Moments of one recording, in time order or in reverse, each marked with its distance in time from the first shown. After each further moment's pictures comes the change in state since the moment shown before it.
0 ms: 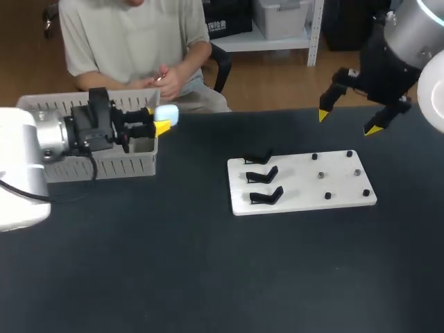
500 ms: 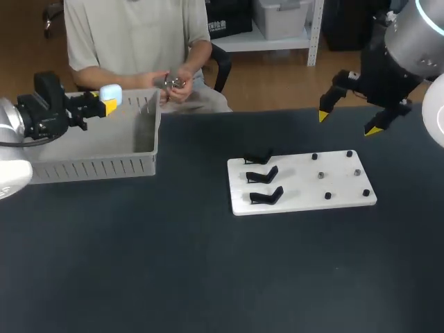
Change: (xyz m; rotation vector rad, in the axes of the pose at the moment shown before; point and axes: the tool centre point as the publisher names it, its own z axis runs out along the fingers) left arm 0.021 0.102 -0.069 -0.288 0.105 -0.076; right arm 0.000 0.000 0.000 0.000 -0.043 0.000
